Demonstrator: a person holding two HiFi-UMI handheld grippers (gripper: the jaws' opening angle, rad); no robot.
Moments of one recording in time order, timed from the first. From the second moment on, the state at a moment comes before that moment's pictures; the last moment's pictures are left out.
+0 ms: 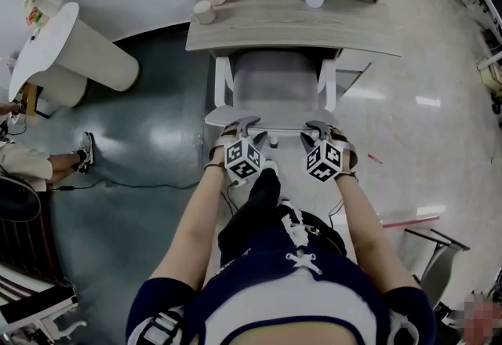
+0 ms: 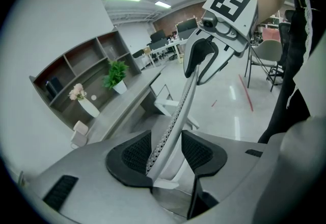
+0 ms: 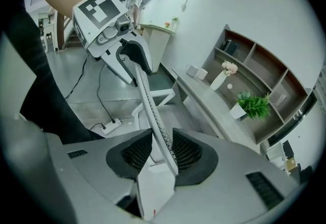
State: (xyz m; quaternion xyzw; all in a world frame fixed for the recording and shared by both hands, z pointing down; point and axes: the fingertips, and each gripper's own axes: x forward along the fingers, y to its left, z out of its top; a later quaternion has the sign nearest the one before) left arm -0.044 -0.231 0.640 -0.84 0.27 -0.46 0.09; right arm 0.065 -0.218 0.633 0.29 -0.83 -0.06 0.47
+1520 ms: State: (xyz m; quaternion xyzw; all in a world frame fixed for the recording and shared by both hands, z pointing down) left arm -0.041 -0.272 0.637 -0.84 0.27 -0.45 0.11; right arm 0.067 -0.261 0.631 0.30 -0.82 -0.05 0.48
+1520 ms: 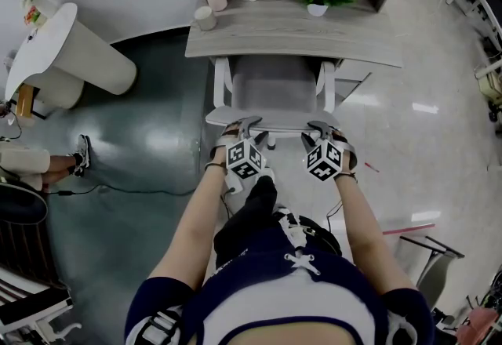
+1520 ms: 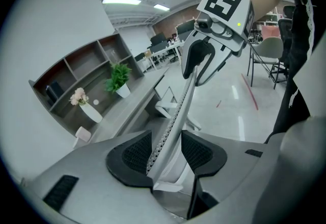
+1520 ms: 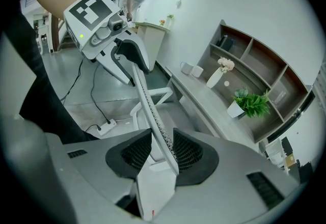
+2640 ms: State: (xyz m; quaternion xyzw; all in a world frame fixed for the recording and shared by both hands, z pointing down) left arm -0.042 -0.300 0.634 -0.84 0.27 -0.44 0.13; right arm 0.066 -0.290 0.629 0.32 -0.82 -0.05 0.47
